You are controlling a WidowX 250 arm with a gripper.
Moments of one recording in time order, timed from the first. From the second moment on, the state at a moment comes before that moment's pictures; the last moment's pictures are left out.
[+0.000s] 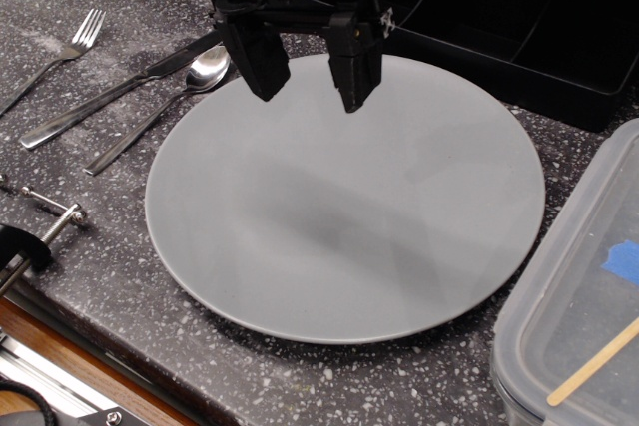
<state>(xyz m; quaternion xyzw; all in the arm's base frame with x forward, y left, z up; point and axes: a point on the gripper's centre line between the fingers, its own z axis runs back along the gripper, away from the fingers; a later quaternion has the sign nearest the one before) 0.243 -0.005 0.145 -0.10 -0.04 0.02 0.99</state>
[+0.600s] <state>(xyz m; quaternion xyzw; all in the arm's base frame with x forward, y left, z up) 0.266 0.051 0.160 -0.11 0.00 0.00 0.99</state>
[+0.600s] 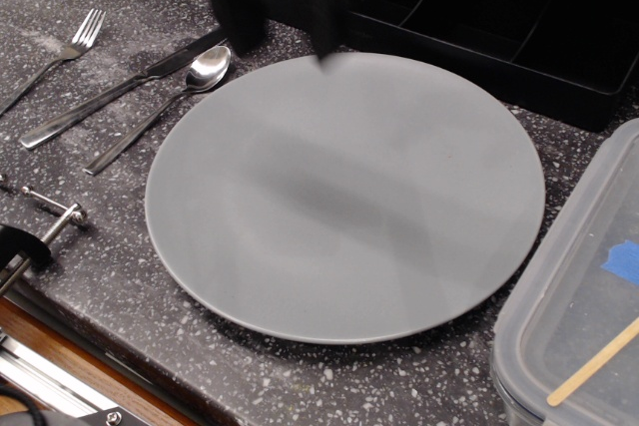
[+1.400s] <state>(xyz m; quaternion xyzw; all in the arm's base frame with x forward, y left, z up) 0.271 0.187 0.117 -0.01 0.01 -0.10 1.00</state>
